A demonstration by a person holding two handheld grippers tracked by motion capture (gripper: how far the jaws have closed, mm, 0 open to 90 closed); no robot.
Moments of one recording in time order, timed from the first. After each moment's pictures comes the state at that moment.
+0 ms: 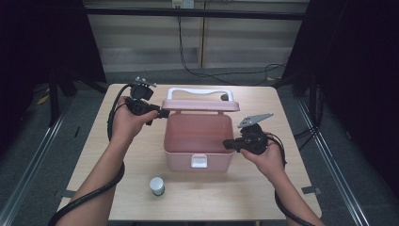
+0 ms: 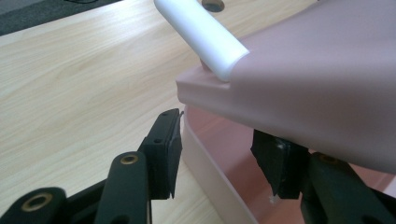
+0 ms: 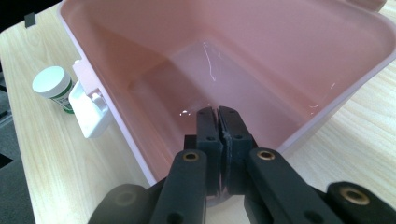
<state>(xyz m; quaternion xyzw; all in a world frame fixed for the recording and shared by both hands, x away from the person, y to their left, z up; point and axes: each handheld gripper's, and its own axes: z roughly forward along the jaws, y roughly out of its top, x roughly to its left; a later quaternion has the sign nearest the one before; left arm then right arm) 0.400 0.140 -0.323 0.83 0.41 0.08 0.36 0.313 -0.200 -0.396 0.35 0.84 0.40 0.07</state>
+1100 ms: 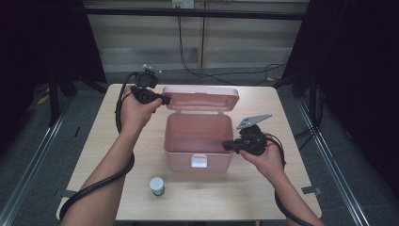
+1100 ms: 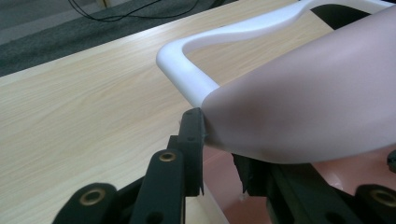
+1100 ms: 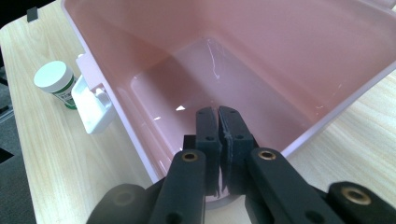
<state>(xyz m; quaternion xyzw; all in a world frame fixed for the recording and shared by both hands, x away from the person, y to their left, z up) 0.413 0.121 -0.298 0.82 0.43 0.12 0.36 0.312 -0.198 -0.399 0.35 0.85 0.40 0.07</state>
